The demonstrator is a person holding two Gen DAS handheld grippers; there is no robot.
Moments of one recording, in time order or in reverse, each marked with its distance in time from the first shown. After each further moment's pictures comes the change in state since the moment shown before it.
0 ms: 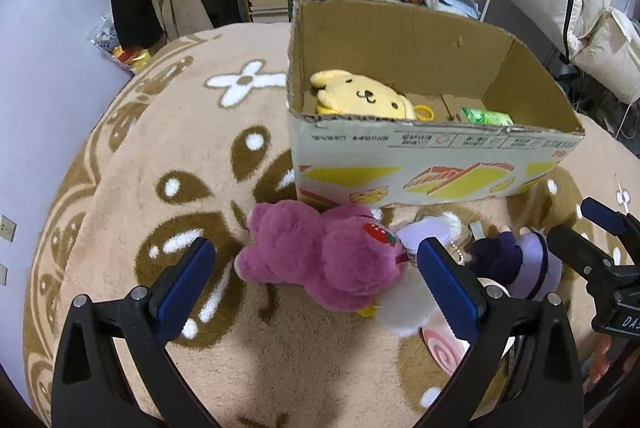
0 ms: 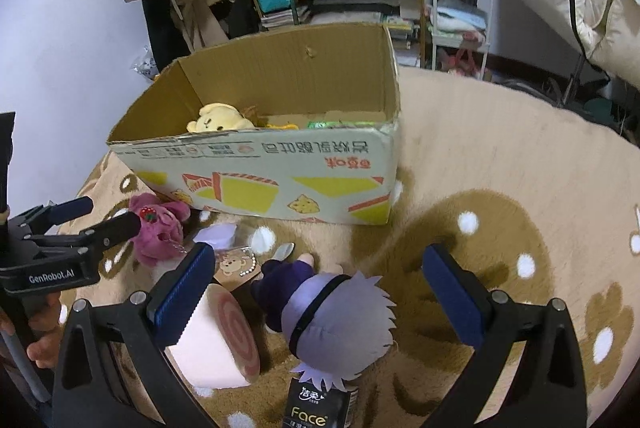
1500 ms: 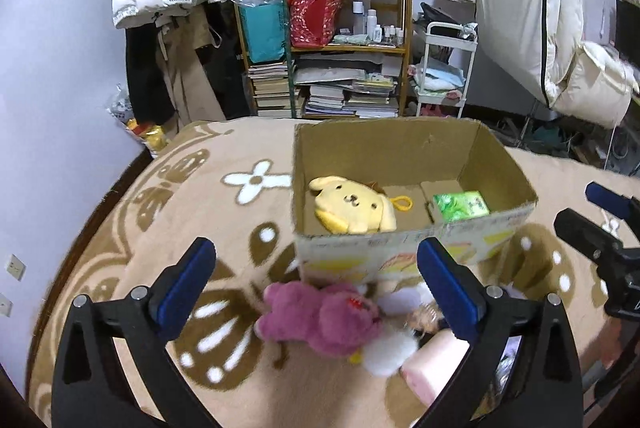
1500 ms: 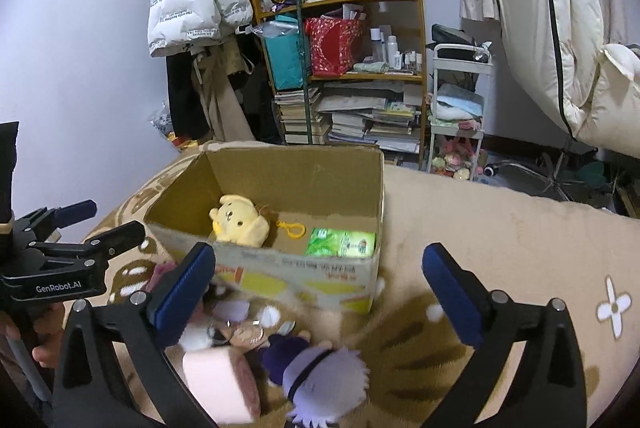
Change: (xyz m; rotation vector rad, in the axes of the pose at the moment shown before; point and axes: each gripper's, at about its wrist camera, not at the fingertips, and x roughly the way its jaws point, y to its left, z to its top) left arm -0.078 -0.007 0.012 0.039 -0.300 0.029; right arm -0.069 0.015 0.024 -0.087 -0.291 -0.009
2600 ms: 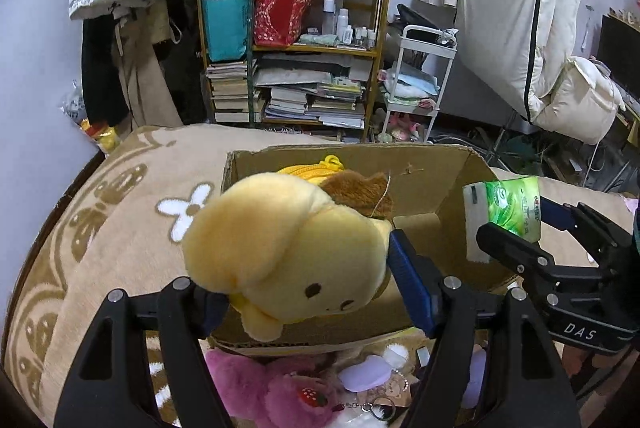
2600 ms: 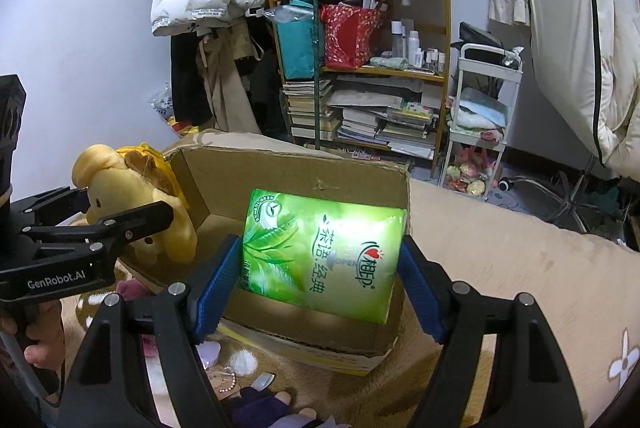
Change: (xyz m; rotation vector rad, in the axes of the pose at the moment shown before) left arm 0.080 -0.019 0.039 -0.029 0.002 -0.159; right arm 0.082 -0.008 0.026 -0.069 0.024 0.030
